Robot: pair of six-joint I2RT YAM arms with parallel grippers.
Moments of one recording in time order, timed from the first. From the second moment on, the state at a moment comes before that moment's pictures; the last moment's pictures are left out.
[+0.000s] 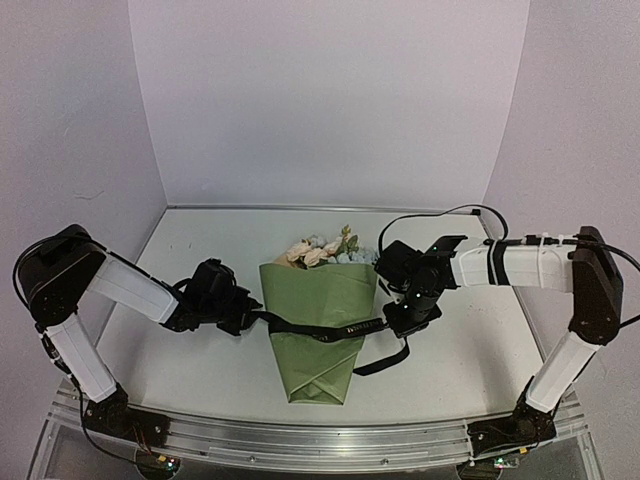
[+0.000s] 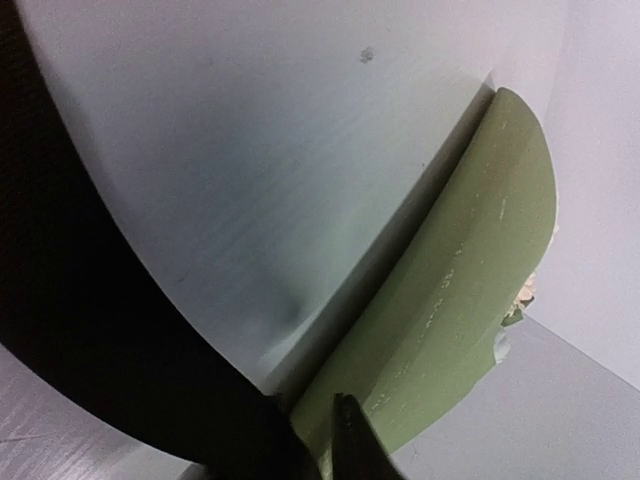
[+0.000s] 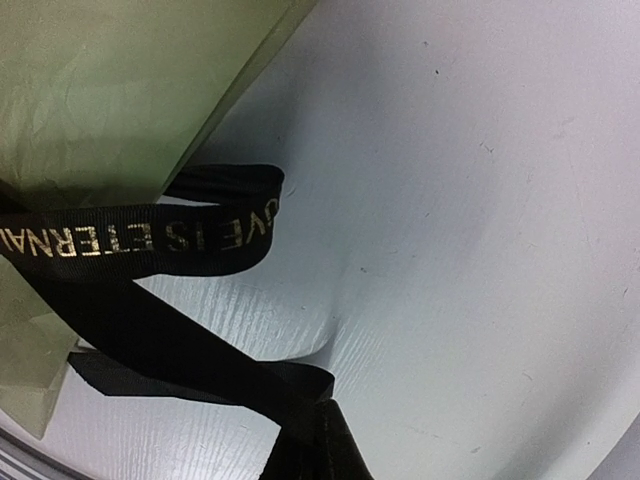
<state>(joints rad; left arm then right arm) -0.70 1.69 0.62 0.36 0.05 -1.83 0.83 1.69 1.16 -0.86 0.14 0.40</state>
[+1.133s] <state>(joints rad) 0.32 1.36 0.40 -0.06 0.45 -1.09 0.32 1.46 0.86 -0.81 0.17 0.69</state>
